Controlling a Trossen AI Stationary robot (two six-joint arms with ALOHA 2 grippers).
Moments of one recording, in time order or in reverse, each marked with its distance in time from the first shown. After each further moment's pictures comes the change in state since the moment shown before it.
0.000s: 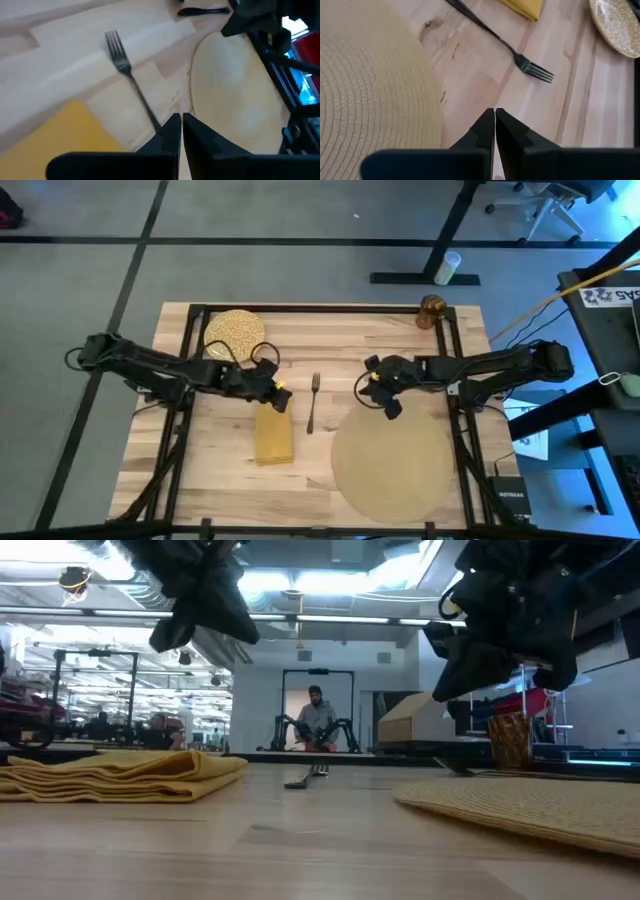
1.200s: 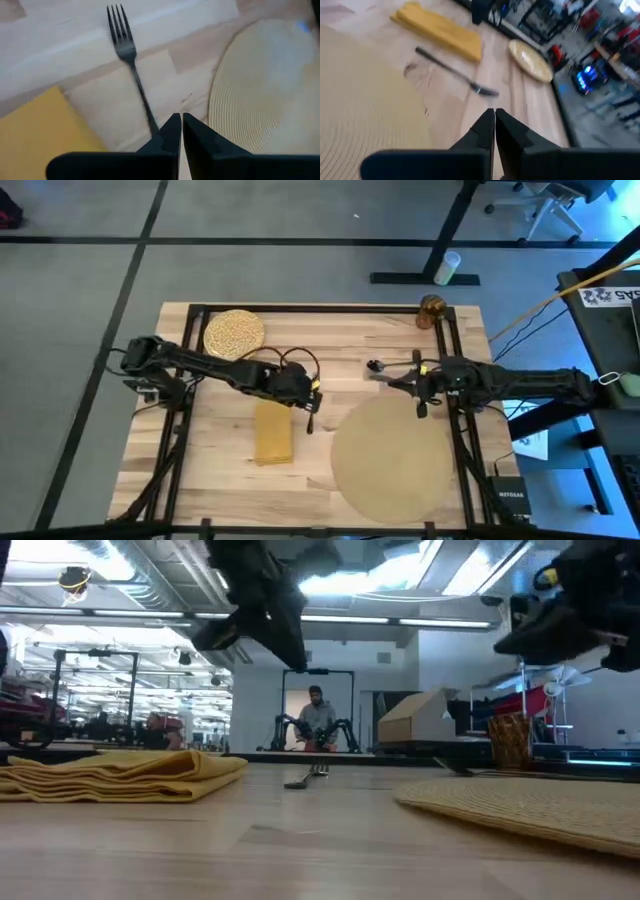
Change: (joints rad) left arm 0.047 0.419 0.424 -0.276 0.035 -0.164; right arm 0.000 -0.801 -0.355 -0.046 0.060 0.113
